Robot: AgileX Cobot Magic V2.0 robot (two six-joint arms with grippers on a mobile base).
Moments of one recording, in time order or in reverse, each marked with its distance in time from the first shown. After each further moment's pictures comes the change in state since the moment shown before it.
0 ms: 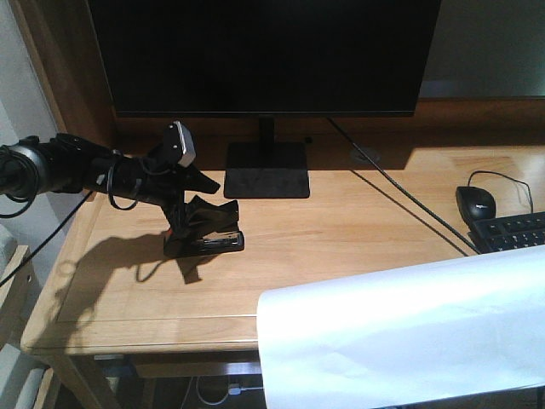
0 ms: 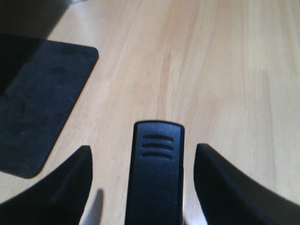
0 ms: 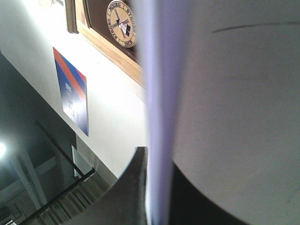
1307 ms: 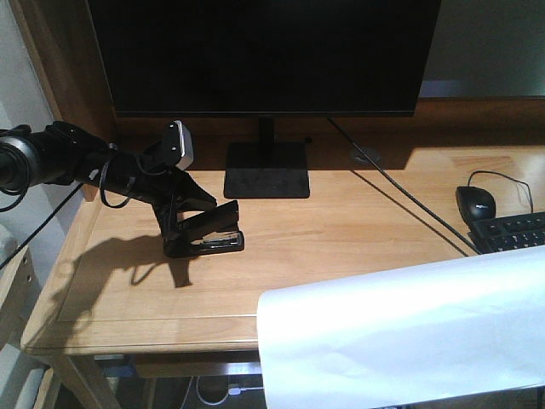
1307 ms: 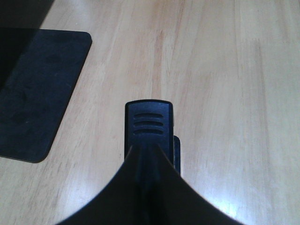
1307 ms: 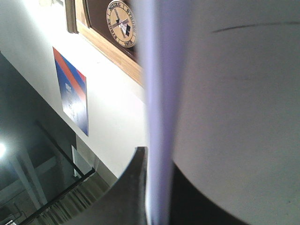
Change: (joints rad) left arm 0.000 -0.036 0.000 0.147 -0.005 -0.021; right arm 0.000 0.000 0.000 0.000 0.000 0.000
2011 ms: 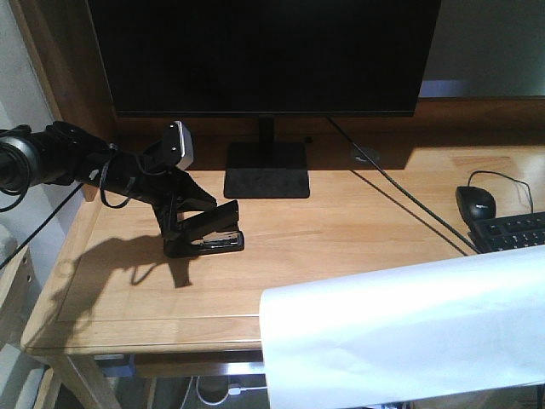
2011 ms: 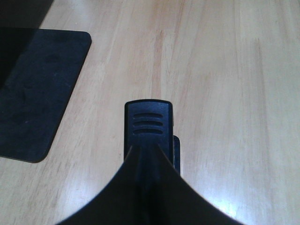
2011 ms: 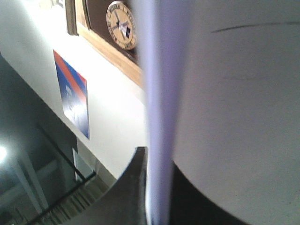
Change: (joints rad) left arm 0.000 0.000 0.000 0.000 0.000 0.000; right arm 0.000 0.000 0.000 0.032 -0.001 0.000
